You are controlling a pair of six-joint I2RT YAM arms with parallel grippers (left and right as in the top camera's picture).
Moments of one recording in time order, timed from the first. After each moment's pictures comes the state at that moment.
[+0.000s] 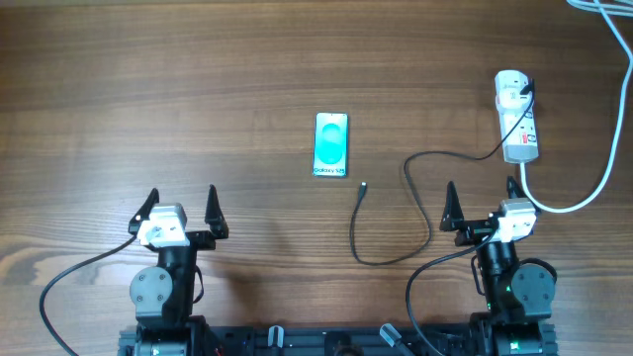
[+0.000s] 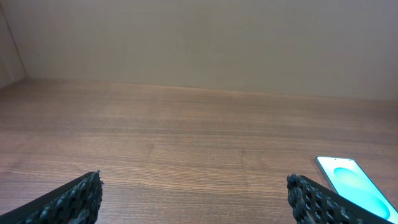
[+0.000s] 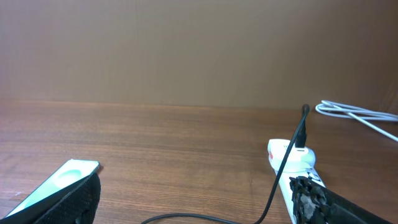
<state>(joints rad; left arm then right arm) 0.03 0.01 0.01 -0.07 0.00 -0.07 0.04 0.01 0.01 0.00 -0.04 -0.01</state>
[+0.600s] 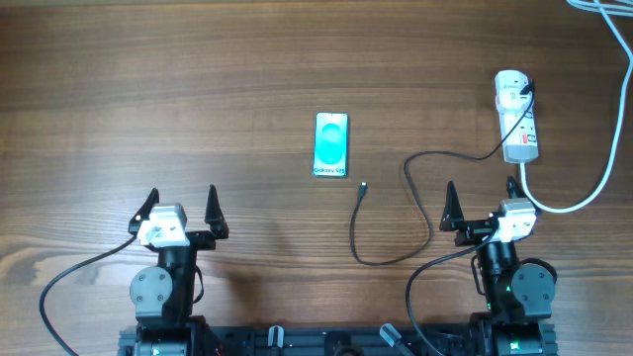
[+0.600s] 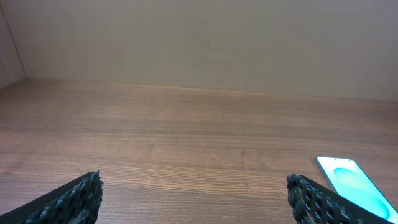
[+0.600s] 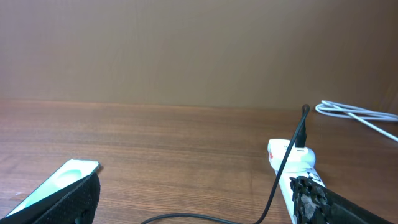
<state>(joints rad) 0.03 0.01 0.01 -0.07 0.00 -0.07 0.04 0.01 0.01 0.00 -0.04 -0.01</state>
